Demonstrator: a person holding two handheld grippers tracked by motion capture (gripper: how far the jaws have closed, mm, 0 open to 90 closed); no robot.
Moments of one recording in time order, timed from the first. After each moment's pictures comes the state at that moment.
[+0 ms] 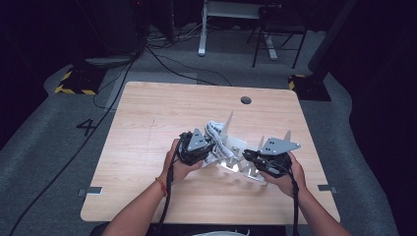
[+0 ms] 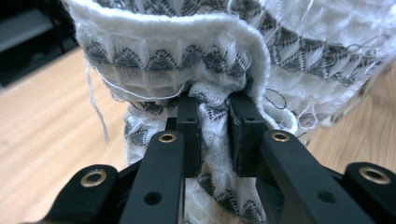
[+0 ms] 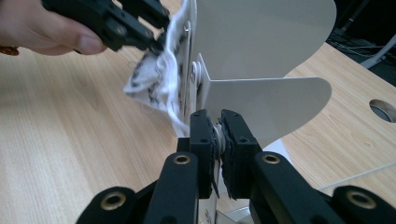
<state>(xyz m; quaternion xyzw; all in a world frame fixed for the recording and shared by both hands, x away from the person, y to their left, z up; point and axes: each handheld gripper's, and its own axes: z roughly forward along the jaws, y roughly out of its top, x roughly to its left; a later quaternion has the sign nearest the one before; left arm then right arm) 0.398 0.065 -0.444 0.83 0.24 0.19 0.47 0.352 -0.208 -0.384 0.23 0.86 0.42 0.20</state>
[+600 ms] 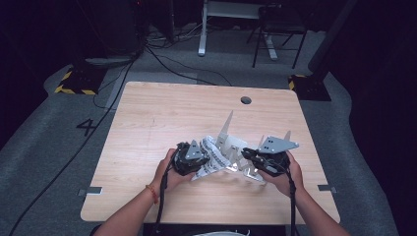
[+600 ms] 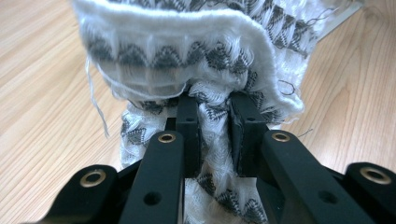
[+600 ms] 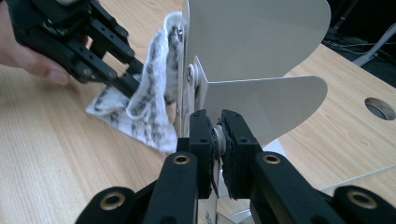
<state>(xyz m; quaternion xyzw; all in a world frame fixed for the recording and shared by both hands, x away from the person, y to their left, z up) 0.383 0.086 -0.466 0.87 0.23 0.16 0.40 0.355 -0.204 -0.385 0.25 0.85 0.42 0.20</state>
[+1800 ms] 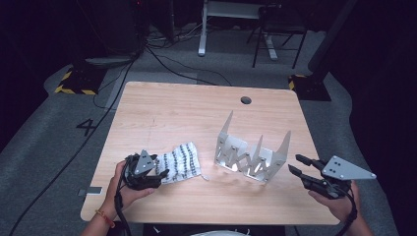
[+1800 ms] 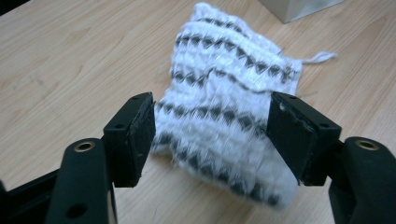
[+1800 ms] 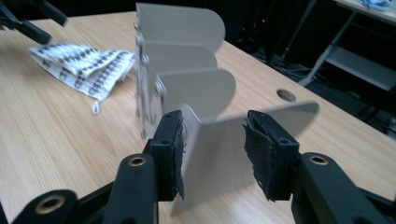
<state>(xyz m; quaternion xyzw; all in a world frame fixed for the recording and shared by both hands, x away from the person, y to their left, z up) 0.320 0.200 -0.452 0.84 0.32 0.22 0.37 0.289 -0.325 -0.362 0.26 0.80 0.46 0.28</state>
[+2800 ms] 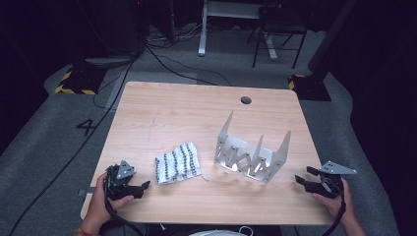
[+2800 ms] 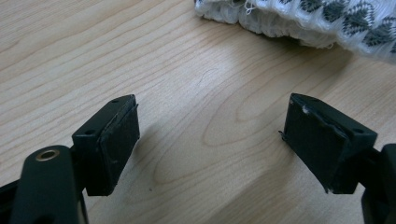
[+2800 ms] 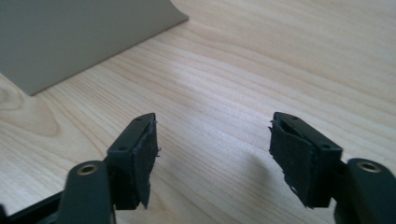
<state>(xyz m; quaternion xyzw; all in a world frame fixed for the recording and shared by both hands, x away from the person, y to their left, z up) 0.312 0.253 -0.502 0.83 0.42 0.18 0.33 0.341 -0.403 -0.495 0.43 0.80 0.37 0.21</state>
